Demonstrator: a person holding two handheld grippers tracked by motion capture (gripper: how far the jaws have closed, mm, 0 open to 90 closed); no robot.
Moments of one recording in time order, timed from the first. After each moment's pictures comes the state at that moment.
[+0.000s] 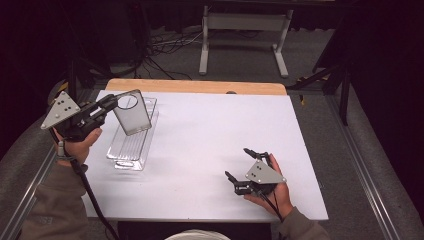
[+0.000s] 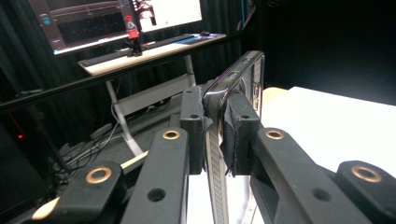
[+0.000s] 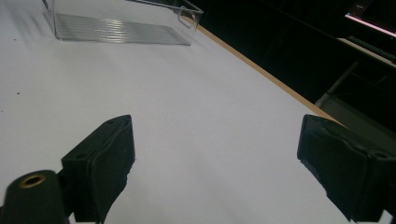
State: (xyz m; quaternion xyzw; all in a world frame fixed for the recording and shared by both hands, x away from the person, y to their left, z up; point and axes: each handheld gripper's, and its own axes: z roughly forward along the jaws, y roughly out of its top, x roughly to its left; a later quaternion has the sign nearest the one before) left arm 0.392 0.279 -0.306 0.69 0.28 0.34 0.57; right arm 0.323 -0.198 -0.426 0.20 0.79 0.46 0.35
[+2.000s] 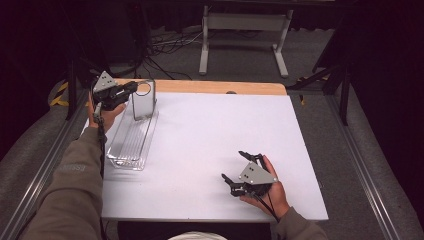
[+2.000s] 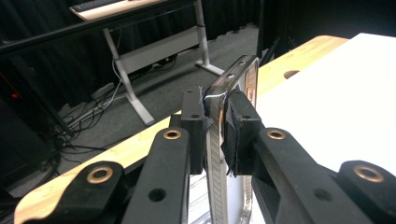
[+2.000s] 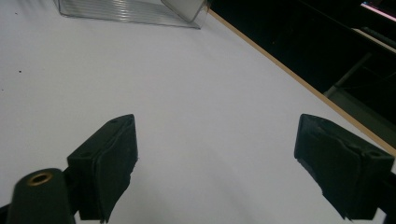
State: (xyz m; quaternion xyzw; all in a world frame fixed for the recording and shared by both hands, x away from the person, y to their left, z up) left arm 0.543 0.268 -0.369 0.74 0.32 0.31 0.50; right arm 0.325 -0.186 -0.435 0.20 0.81 0.43 0.35
